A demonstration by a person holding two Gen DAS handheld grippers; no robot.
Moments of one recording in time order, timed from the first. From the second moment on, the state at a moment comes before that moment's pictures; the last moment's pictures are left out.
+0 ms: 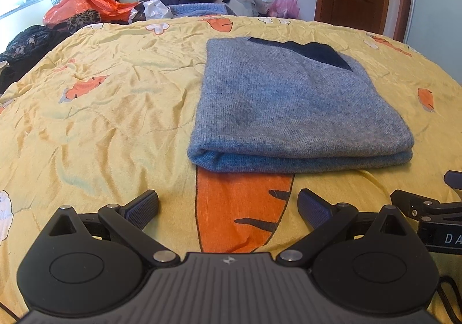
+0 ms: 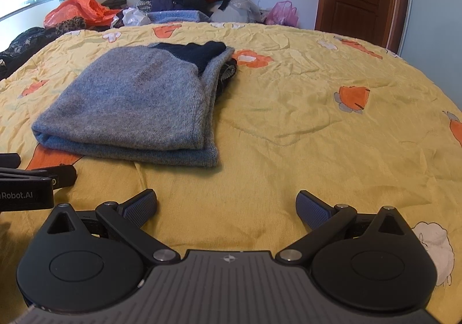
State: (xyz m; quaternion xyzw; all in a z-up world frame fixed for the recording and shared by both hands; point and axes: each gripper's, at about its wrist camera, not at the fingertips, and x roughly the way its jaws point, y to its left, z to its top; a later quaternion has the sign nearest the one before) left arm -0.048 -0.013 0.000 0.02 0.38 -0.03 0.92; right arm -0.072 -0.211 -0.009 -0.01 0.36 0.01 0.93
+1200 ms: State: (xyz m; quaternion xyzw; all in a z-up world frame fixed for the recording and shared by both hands) left arm -0.045 -0.023 0.020 0.03 0.45 -0.02 0.89; right arm -0.069 -0.207 0.015 0.00 0.42 0.02 0.91
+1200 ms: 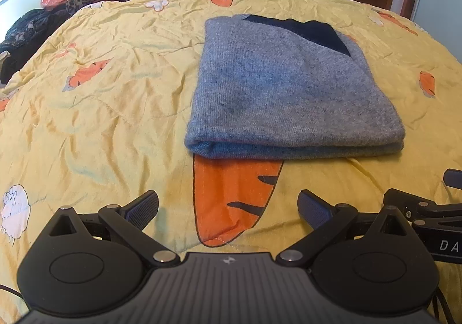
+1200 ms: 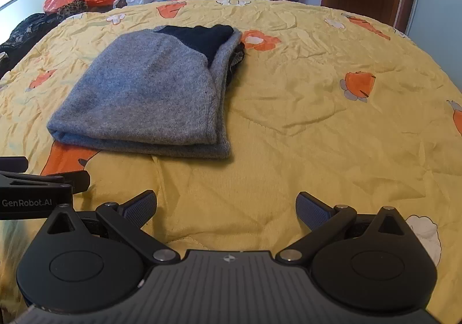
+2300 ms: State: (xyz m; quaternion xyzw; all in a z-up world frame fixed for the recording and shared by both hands) left arm -0.049 -0.020 0.022 0.02 0.45 -0.02 0.89; right arm -0.075 -0.204 0.014 0.01 0.42 0.03 0.91
